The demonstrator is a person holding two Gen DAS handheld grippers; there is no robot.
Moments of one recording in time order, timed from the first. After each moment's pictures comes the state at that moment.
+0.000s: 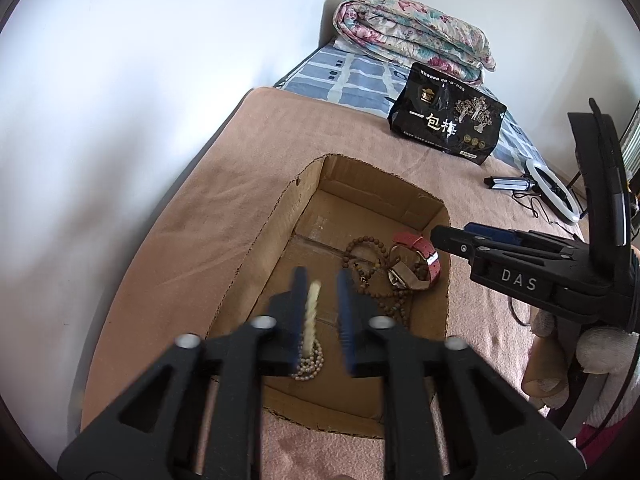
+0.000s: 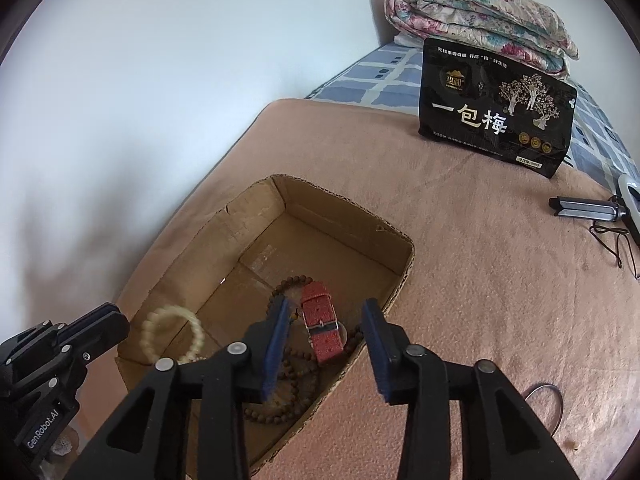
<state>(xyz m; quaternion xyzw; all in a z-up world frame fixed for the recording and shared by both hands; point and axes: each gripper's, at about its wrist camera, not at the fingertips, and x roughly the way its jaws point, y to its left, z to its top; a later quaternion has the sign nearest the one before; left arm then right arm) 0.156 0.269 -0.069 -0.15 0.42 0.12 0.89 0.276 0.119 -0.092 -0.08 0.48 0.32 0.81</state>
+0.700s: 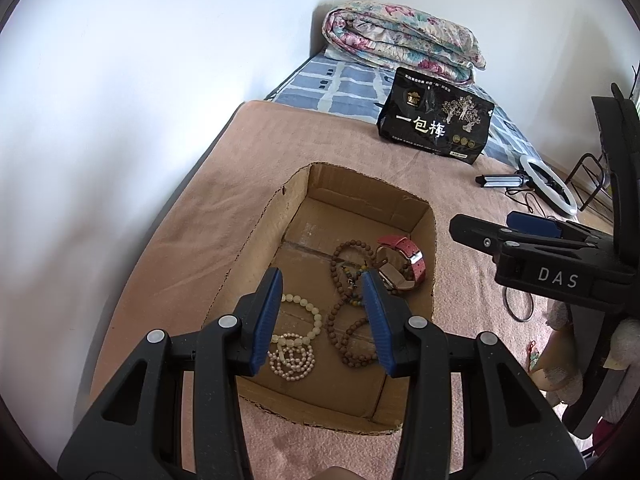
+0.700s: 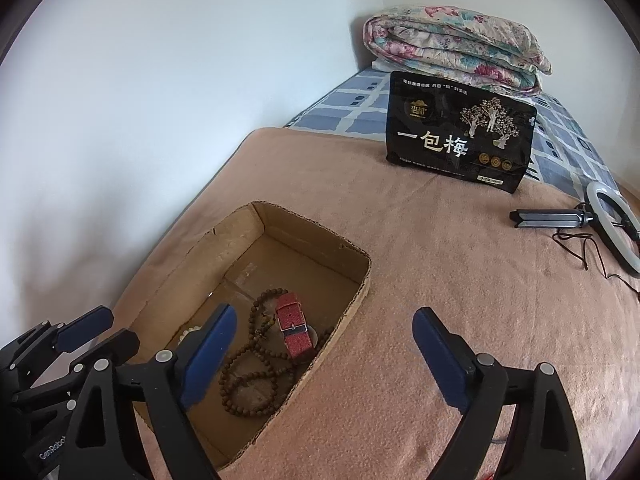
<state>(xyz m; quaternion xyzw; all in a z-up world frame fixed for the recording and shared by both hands) 0.156 0.254 -0.058 -0.13 0.41 0.12 0.90 0.264 0.086 -0.067 -0.07 0.45 0.29 0.84</state>
